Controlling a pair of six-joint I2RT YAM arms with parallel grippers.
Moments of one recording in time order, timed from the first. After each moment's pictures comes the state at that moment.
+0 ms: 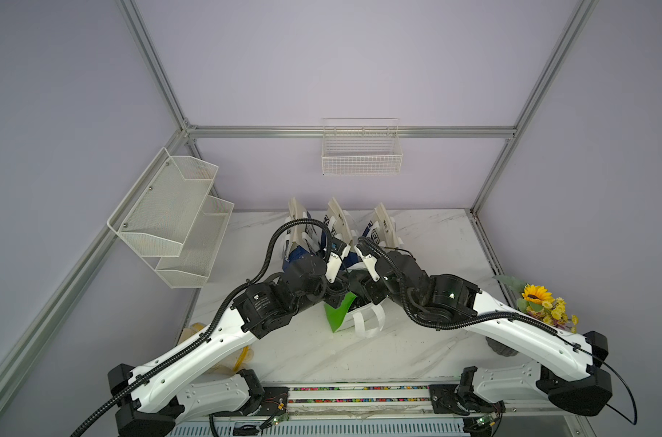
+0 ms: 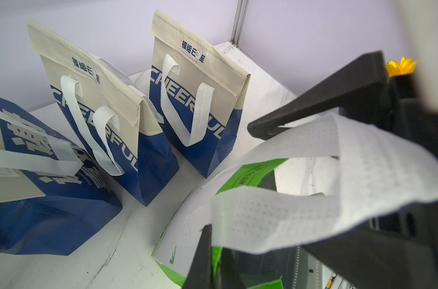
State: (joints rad) left arm -0.92 1.09 1.21 -0.63 -0.16 -0.25; right arm 1.05 1.29 1.38 -0.71 0.45 0.12
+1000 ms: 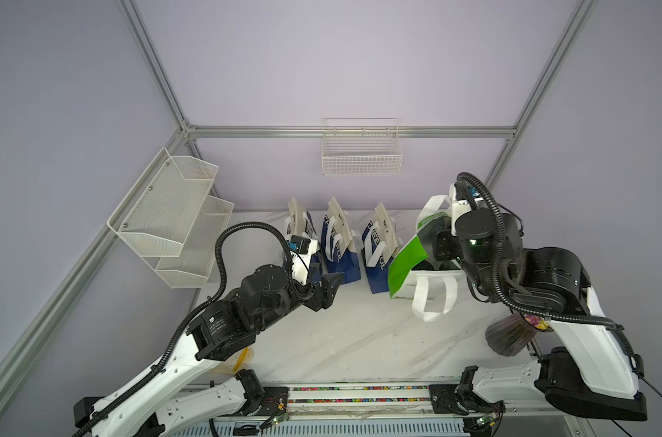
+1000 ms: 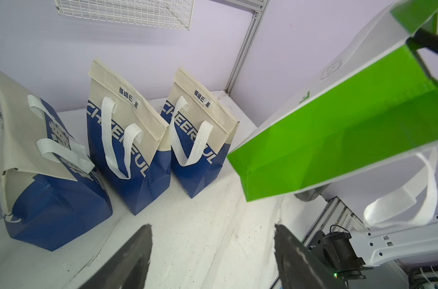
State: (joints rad) left arm -0.92 0.88 1.18 -0.62 -0.19 -0.42; right arm 0.96 1.33 2.11 -1.26 0.94 0.30
